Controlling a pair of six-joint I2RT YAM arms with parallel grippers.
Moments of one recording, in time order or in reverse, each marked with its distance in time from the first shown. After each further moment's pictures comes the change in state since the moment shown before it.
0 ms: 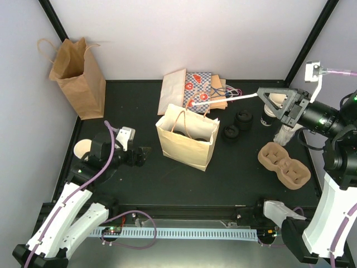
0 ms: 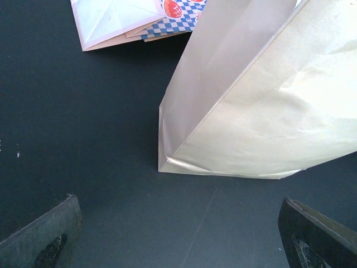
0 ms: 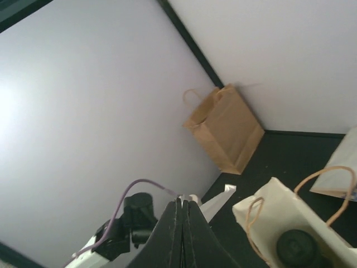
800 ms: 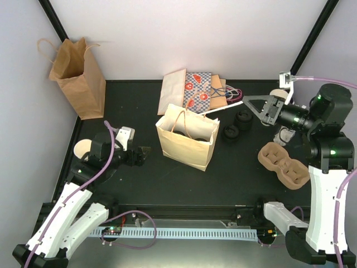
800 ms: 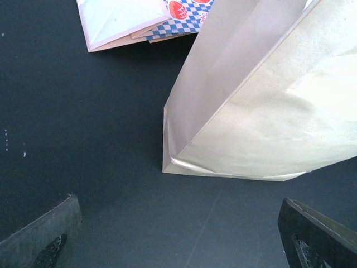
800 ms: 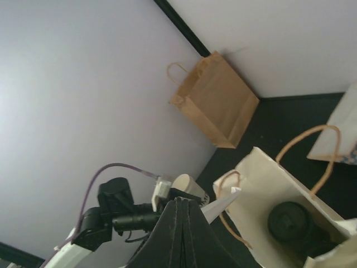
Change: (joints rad) left arm 0.000 0.000 0.000 0.000 -0.017 -0.001; right arm 0.125 -0.103 -0.417 0.227 0.053 0.021
